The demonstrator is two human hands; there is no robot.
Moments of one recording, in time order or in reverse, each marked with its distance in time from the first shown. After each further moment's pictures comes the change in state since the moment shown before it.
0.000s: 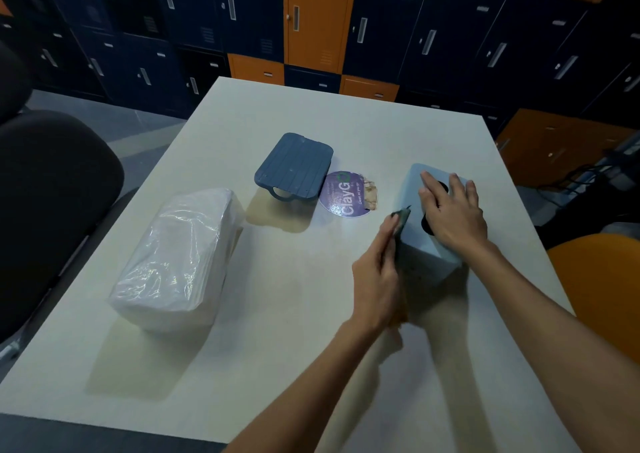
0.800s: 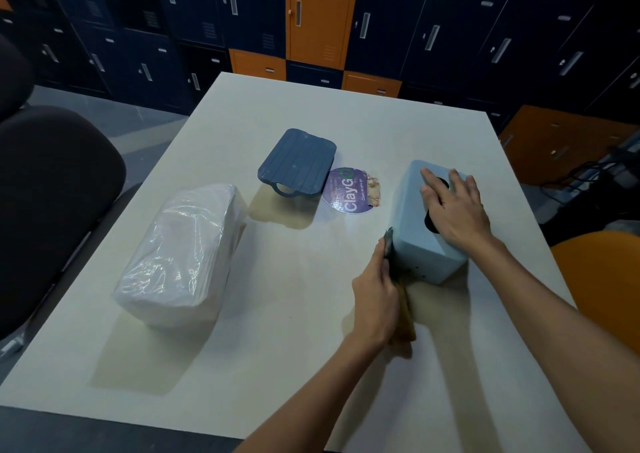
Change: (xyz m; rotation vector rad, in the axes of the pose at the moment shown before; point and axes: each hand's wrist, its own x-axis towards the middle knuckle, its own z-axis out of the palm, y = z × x) left_hand -0.018 -0.028 0.000 0.207 0.035 -0.130; right_hand 0.000 0.000 0.000 0.028 -0.046 -0.030
